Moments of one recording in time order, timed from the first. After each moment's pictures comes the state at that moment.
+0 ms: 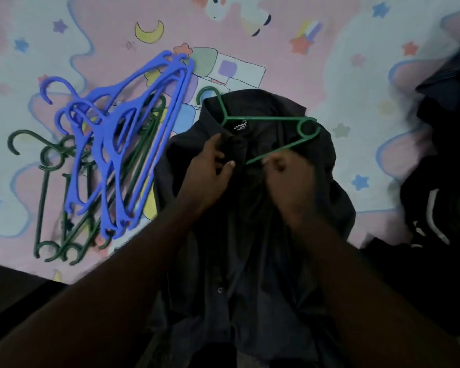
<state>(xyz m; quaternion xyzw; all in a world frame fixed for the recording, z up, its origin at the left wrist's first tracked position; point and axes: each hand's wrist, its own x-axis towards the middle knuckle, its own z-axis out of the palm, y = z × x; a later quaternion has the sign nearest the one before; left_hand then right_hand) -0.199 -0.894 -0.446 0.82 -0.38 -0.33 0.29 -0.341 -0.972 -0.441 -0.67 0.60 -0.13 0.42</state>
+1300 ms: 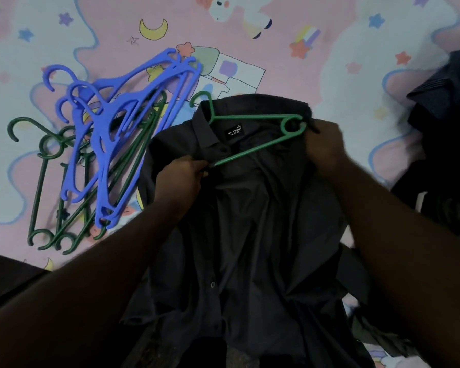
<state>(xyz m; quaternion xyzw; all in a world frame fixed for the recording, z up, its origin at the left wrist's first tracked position) -0.181 -0.859 -0.445 0.85 -0.47 -0.22 0.09 -0.374 -1.076 -0.458 -0.69 0.59 -0.08 0.41</state>
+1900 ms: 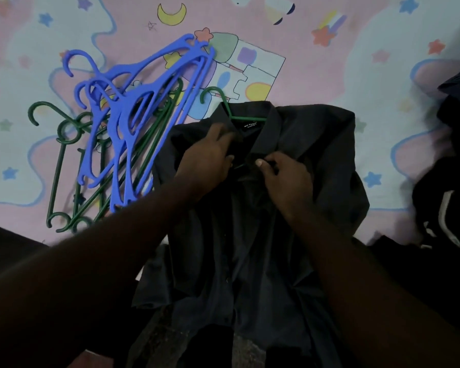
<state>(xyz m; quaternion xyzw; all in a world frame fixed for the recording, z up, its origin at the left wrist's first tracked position) -0.183 -0.882 -0.428 0.81 -0.54 -0.22 0.07 -0.347 -0.956 -0.458 -0.76 0.53 0.00 0.36</state>
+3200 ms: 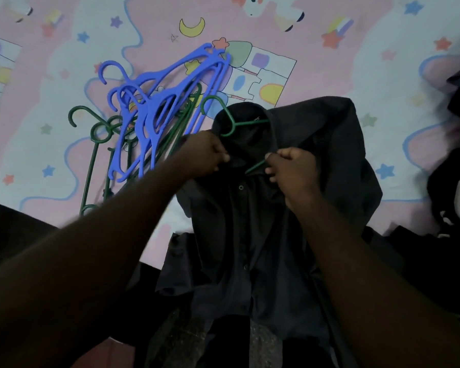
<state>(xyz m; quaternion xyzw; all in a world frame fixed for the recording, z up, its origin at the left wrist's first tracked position) -0.150 -0.859 -0.395 0.83 -0.37 -0.41 0.09 -0.325 -0.930 -0.427 -0.48 0.60 -0.16 0.62</state>
